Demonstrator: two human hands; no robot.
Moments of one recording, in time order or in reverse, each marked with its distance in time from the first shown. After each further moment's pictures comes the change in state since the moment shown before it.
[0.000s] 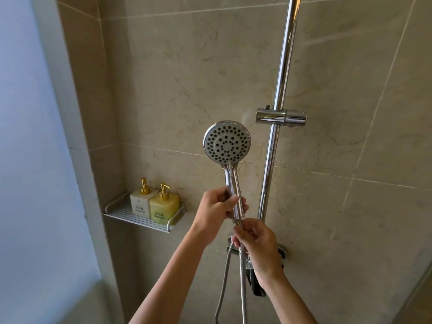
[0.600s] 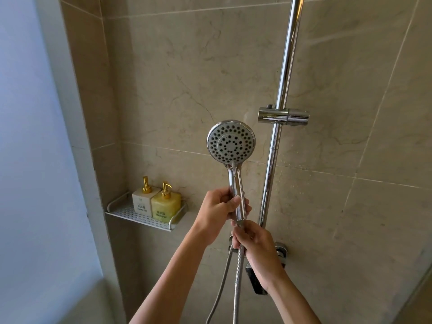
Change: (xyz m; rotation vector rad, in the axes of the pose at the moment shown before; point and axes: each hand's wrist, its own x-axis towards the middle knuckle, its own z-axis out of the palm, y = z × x) left_hand -0.007 0.006 -0.001 0.016 -0.033 -0.021; right_hand -0.005 -0.002 0.005 -0.040 -0.150 0.047
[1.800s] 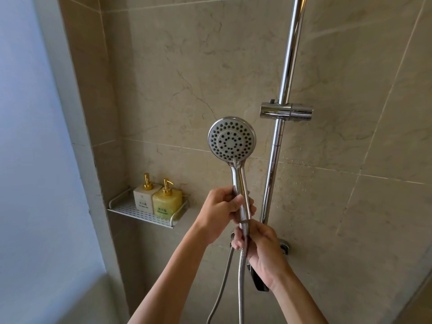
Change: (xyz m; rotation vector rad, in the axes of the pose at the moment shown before) left_hand 0.002 -0.007 0.000 -0.058 -0.072 -0.038; right_hand 0.001 -0.006 -0.003 0.349 -0.021 0.137
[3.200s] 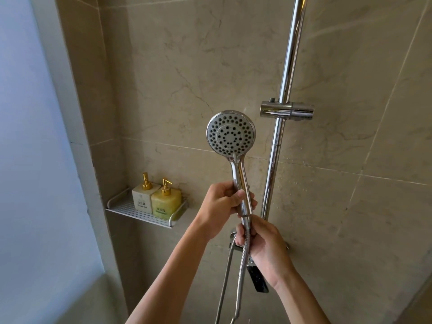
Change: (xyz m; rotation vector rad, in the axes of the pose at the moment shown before) left_hand 0.009 0.006 0.005 -0.012 0.040 0.011; right_hand 0.001 -0.009 -0.006 0.044 -0.036 -0.020
